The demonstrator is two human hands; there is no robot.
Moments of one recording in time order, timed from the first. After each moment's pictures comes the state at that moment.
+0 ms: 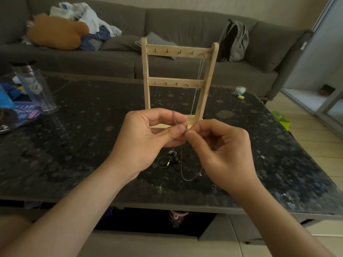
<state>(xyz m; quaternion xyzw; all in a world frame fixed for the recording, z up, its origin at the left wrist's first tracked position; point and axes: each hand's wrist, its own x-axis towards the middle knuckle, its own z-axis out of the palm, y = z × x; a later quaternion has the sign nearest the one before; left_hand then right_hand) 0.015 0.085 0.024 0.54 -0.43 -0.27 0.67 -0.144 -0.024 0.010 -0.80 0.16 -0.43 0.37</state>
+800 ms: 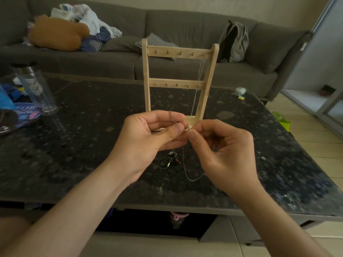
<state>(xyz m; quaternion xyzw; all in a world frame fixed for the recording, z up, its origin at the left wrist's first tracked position) 0.011 0.087 0.026 0.49 -0.36 -0.35 0.71 -0.145 -0.017 0.015 -0.79 0.16 -0.46 0.36</state>
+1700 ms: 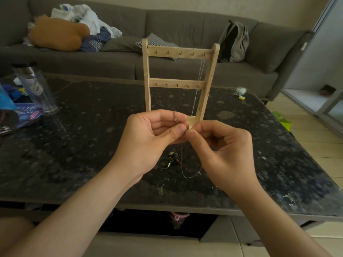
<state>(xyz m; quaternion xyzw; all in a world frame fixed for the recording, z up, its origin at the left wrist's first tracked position) 0.011 0.082 0.022 0.52 -0.41 -0.28 0.70 -0.140 -0.019 0.010 -0.78 0.16 -0.46 0.40</state>
